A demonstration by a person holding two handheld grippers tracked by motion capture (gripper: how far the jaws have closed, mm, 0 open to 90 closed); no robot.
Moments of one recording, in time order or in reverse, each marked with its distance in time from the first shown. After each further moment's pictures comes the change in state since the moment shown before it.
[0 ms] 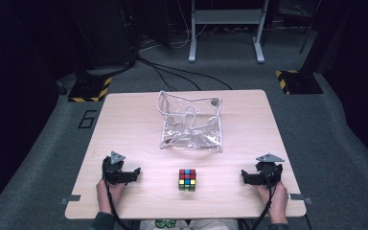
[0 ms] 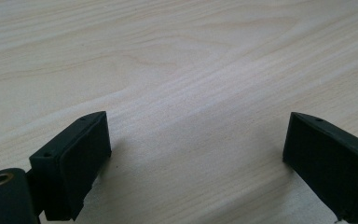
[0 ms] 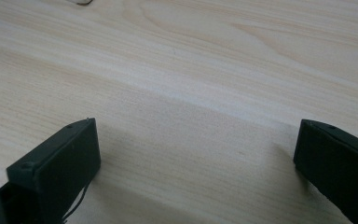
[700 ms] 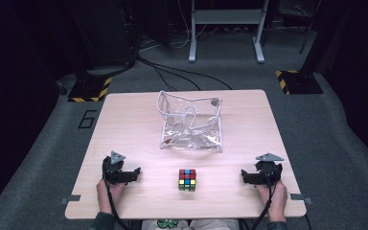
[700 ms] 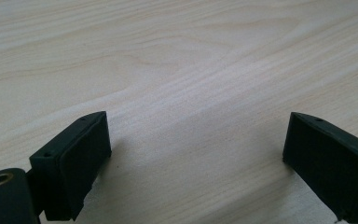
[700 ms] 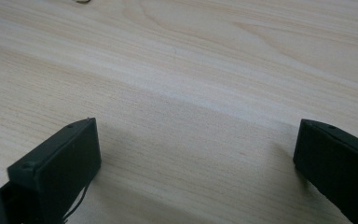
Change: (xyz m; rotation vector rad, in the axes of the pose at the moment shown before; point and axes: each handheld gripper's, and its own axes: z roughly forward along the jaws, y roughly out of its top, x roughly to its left) left arm -0.001 0.000 0.001 -0.005 0.008 -0.007; right arm 0.000 0.002 0.001 0.015 0.001 0.001
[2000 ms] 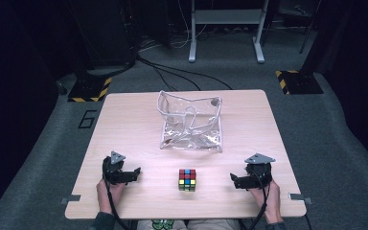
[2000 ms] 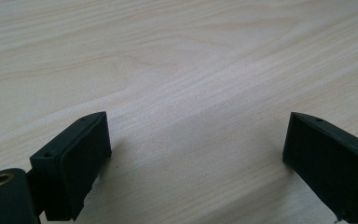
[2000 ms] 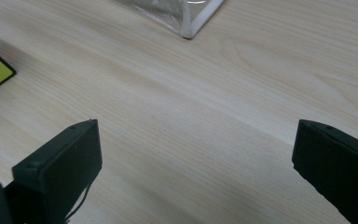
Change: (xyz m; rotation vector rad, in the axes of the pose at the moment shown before) left arm 0.000 0.000 0.000 0.005 -0.001 0.007; right arm 0.040 0.017 -0.025 -0.033 0.135 -0.123
